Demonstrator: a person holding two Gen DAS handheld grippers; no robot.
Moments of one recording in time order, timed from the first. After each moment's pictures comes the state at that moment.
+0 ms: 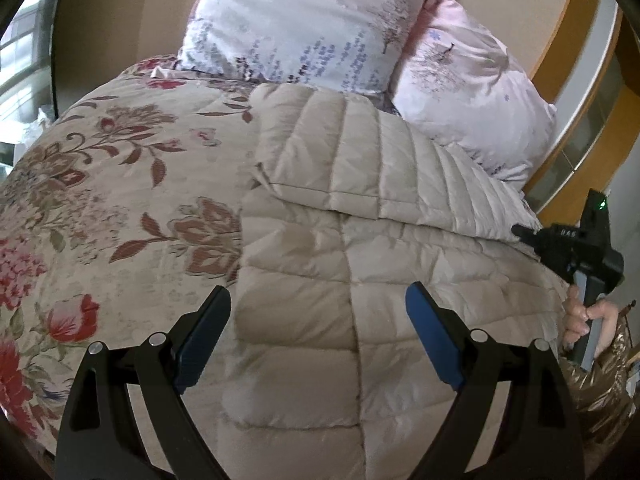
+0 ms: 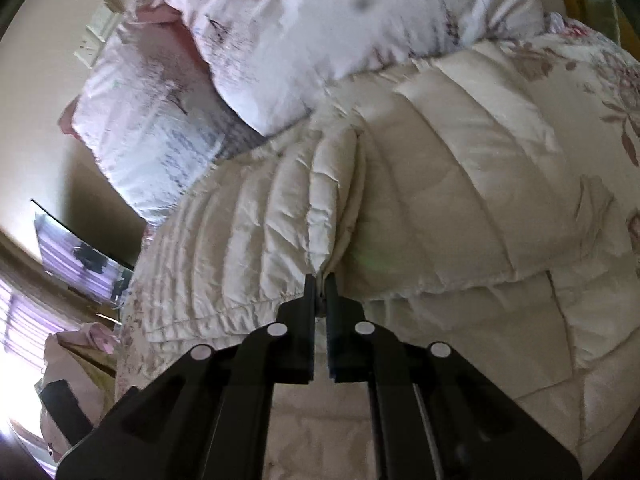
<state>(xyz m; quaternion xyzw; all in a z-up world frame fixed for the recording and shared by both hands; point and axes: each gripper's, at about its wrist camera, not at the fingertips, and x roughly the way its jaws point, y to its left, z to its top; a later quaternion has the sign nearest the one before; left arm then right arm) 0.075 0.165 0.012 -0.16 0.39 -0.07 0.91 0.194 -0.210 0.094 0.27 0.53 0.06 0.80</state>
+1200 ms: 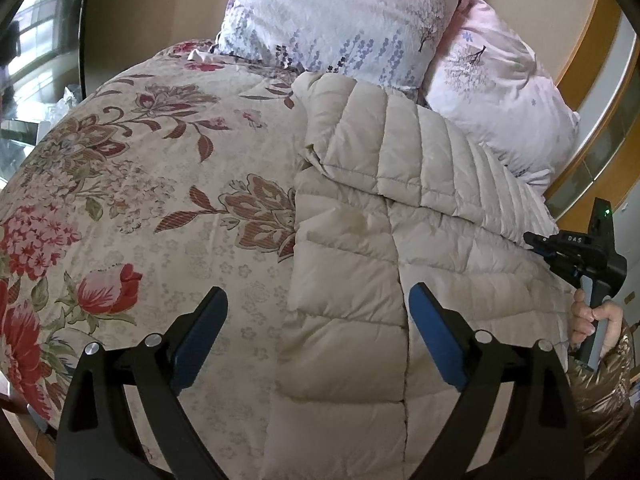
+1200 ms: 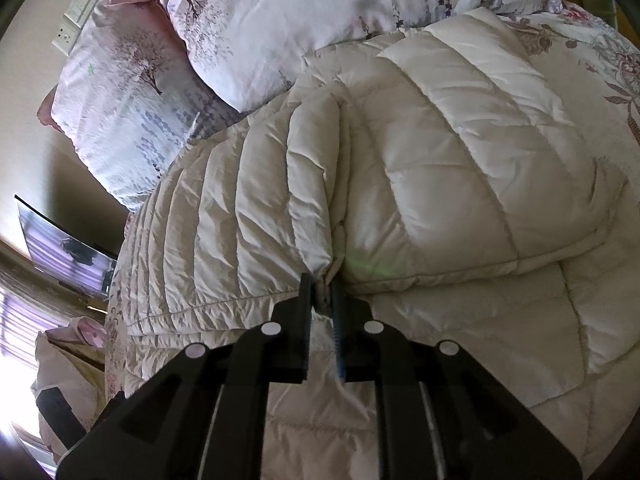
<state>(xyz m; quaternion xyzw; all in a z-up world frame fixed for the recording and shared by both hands) 0.065 0.187 0.005 -0.16 0.41 -0.03 0.90 0.198 -0.208 0.078 0.26 0.56 0.05 0.78</state>
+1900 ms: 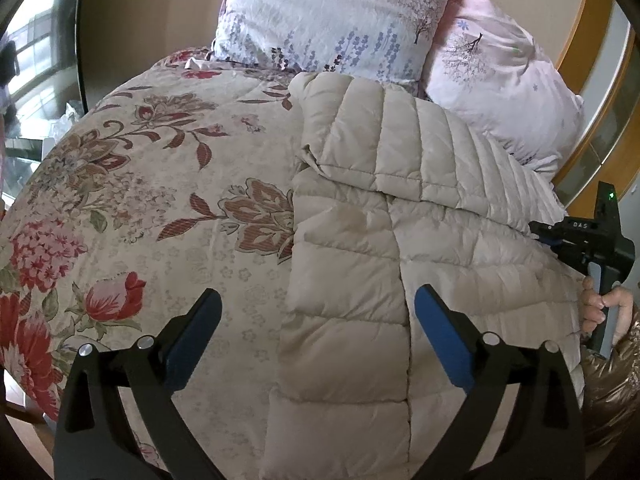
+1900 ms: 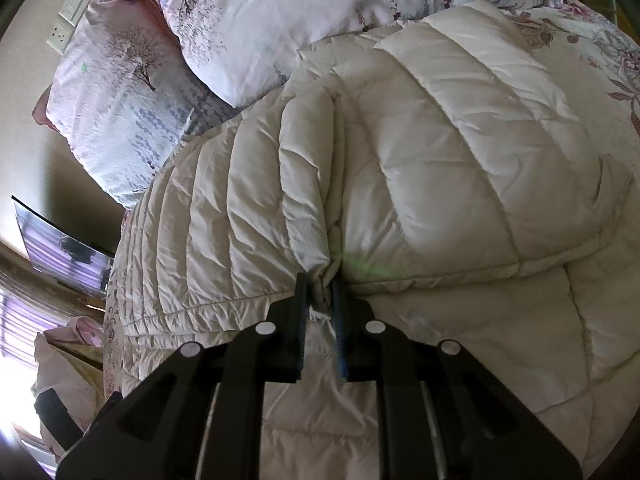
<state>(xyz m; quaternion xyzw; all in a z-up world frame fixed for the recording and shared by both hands) 0.068 0.180 0.008 -0.13 0.41 -0.02 0.90 0.201 -0.208 0.072 0.26 0.57 0.05 0.78</state>
